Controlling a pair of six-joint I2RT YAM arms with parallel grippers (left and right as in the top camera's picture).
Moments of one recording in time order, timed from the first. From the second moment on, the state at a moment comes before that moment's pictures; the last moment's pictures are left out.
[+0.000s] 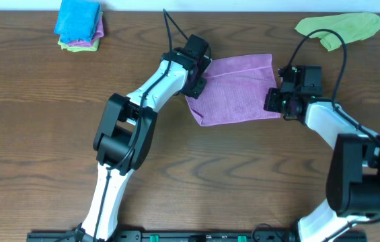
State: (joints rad) left arm -0.48 2.35 1.85 -0.79 0.02 0.07; right arm -0.03 1.84 1.00 -0.20 -0.26 0.17
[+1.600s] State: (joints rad) left arm -0.24 2.19 1.81 -0.79 0.17 0.06; right arm 0.25 1.73 1.15 -0.44 -0.17 0.12
